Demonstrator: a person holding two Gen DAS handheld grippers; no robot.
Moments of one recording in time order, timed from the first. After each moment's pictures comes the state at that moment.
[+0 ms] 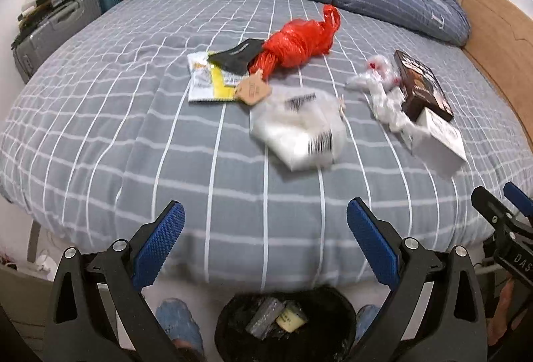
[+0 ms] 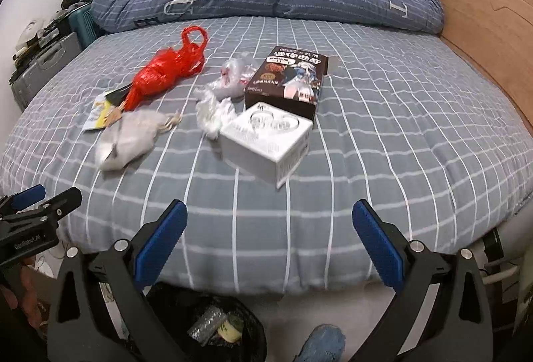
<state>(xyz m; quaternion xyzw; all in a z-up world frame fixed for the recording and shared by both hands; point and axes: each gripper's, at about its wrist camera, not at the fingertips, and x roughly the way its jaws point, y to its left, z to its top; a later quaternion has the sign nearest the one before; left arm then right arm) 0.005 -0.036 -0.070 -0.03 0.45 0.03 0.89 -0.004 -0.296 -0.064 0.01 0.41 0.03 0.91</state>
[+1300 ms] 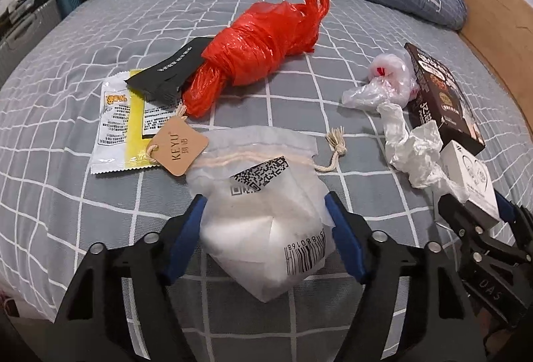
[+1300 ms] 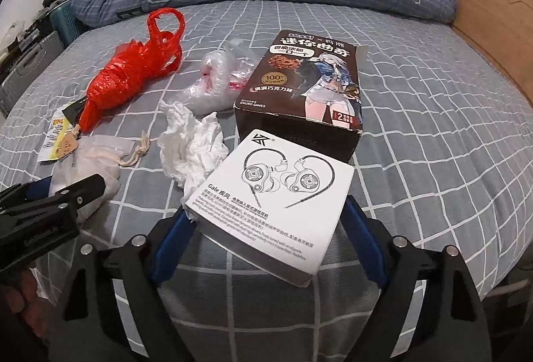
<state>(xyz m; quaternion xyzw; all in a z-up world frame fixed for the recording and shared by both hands) 0.116 -0.065 -0.108 -0.01 0.47 -0.01 0.88 0.084 -0.280 -0.108 0.02 0.43 0.03 0.90</state>
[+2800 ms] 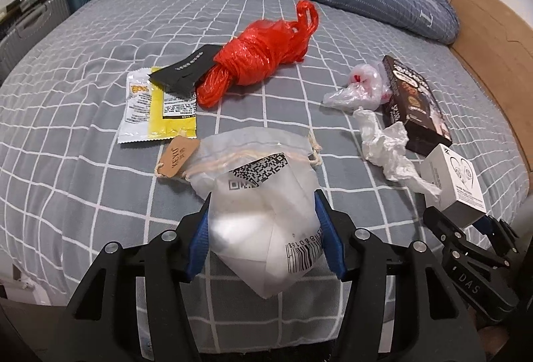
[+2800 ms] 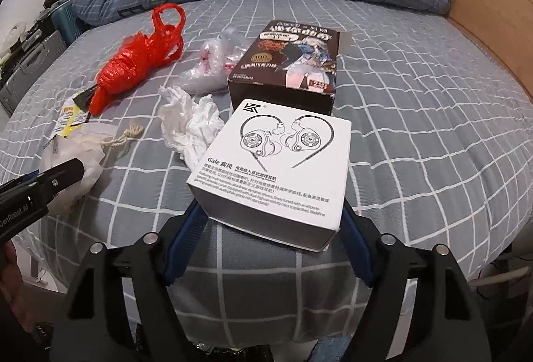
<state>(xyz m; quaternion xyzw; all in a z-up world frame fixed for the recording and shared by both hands) 0.070 -0.062 -0.081 -0.04 0.45 -0.02 0.89 0.046 -0.294 -0.099 0.03 0.44 0.03 0.90</state>
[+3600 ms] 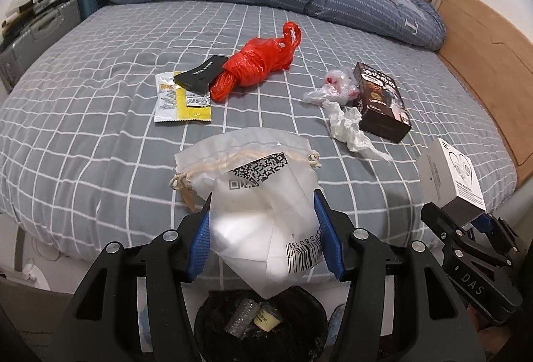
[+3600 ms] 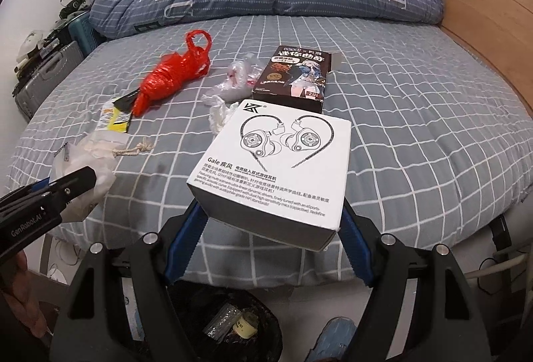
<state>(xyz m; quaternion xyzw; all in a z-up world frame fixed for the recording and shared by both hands) -0.008 -0.065 -0.041 -0.05 0.43 -0.02 0.90 -0.033 -0.290 -0.052 0.04 0.41 0.04 0.91</state>
